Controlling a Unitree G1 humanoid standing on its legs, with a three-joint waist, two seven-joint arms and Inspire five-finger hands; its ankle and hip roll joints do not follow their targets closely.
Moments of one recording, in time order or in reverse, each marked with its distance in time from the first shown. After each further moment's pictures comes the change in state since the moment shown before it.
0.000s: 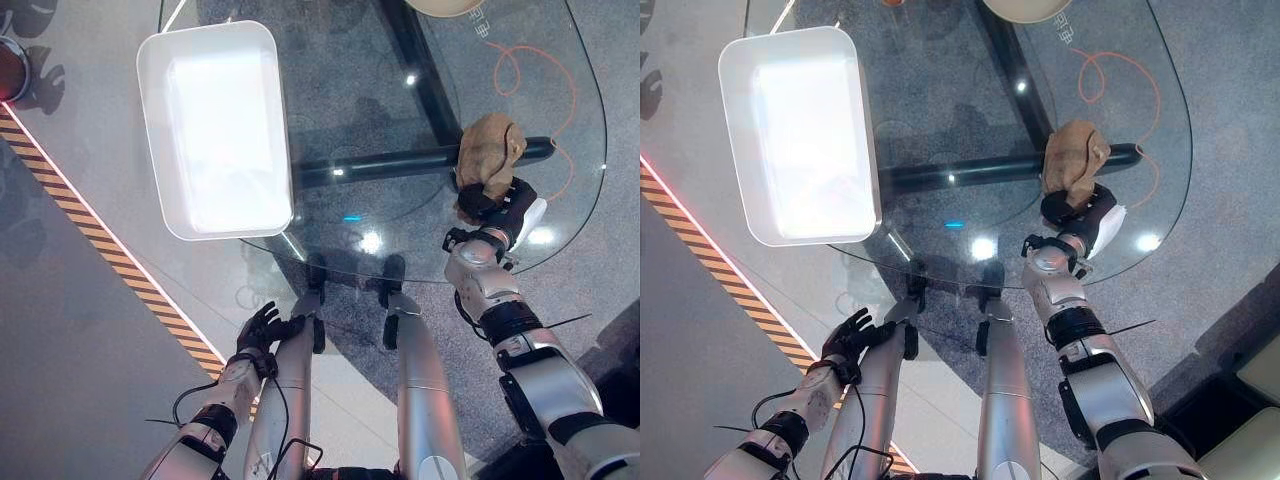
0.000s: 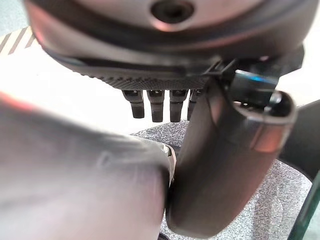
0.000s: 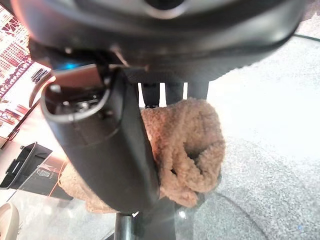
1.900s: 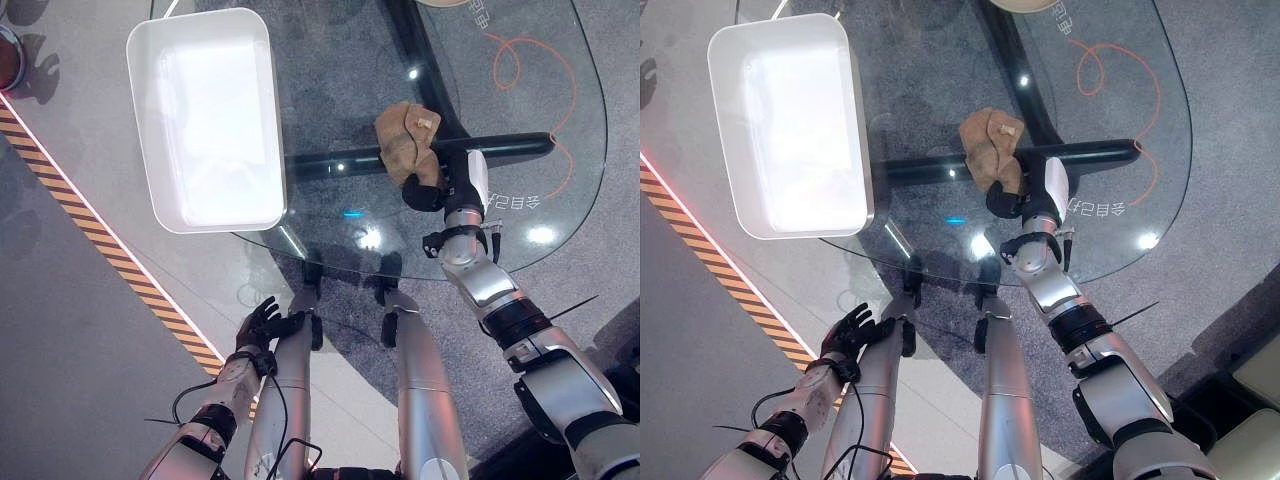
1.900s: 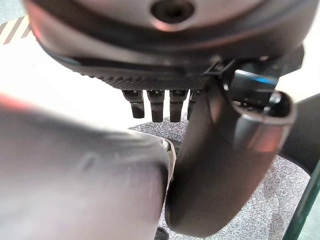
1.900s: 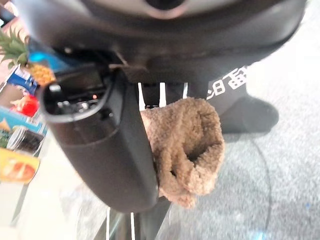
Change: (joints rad) left arm 0.000 0.003 0.000 -0.009 -0.001 -0.029 -0.020; right arm 0.015 -0.088 0.217 -0.235 -0.397 0.128 0.467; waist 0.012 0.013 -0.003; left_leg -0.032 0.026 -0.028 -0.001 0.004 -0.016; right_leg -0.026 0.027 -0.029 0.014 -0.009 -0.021
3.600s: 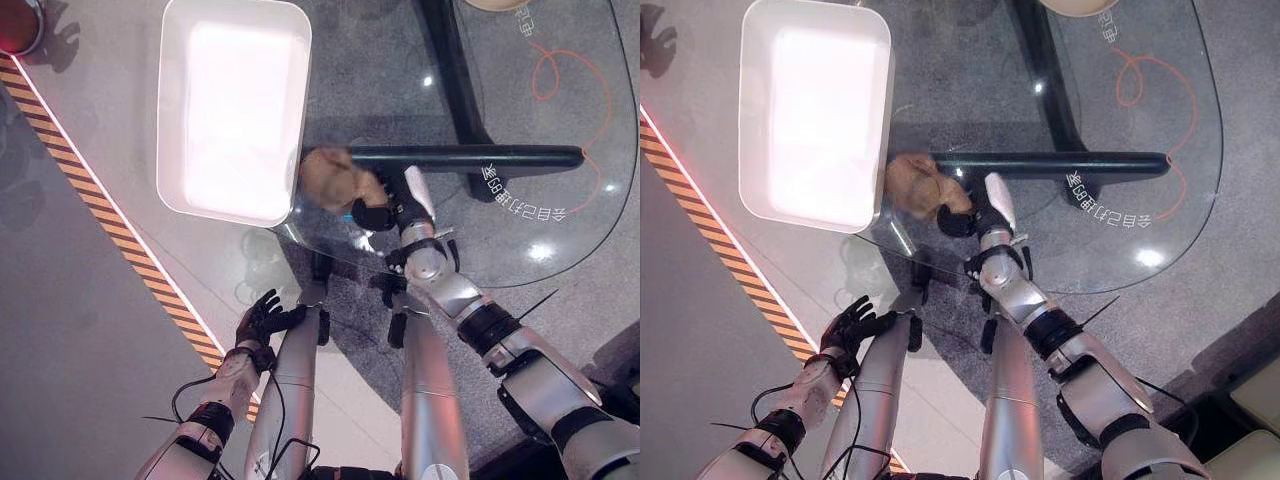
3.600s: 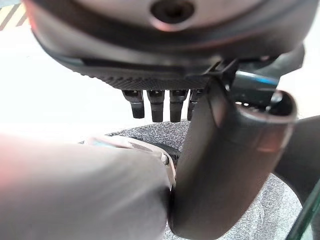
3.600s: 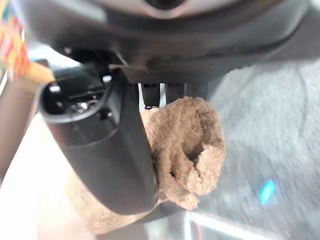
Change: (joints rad) left arm 0.005 0.031 -0.006 -0.060 -0.007 -0.007 -0.019; right arm -0.067 0.049 0.062 0.078 0.040 -0.065 -0.066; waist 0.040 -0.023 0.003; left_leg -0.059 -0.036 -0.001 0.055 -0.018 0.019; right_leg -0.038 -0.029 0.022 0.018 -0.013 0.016
